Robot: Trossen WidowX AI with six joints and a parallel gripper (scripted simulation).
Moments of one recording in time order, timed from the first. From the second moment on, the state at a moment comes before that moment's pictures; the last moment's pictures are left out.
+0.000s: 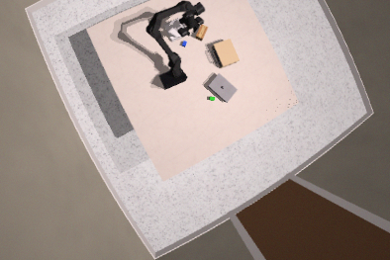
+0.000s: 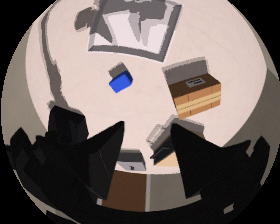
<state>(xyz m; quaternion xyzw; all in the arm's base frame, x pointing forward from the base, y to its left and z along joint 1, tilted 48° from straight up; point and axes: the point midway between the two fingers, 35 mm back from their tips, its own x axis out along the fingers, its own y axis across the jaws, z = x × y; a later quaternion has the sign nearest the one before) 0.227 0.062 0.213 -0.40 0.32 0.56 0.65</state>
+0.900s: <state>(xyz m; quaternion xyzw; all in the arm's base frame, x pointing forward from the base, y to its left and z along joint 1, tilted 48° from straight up) 0.186 0.086 0.167 0.06 0.48 0.43 0.76</state>
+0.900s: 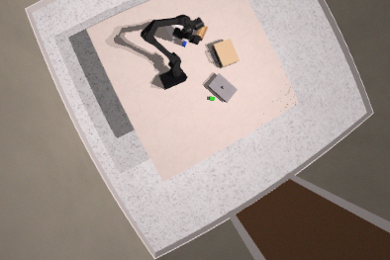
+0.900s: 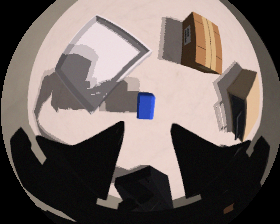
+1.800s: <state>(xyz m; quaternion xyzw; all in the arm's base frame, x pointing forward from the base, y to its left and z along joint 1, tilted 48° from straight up) 0.197 0.144 0.115 0.07 0.48 0.43 0.76</state>
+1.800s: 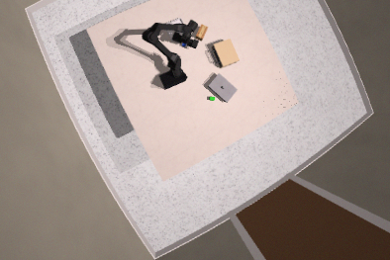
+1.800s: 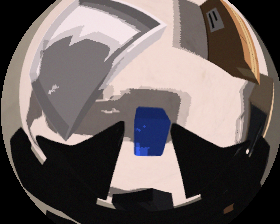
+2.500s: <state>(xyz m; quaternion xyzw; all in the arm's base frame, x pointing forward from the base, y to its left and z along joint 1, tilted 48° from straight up) 0.196 0.141 0.113 0.07 0.48 0.43 0.76</state>
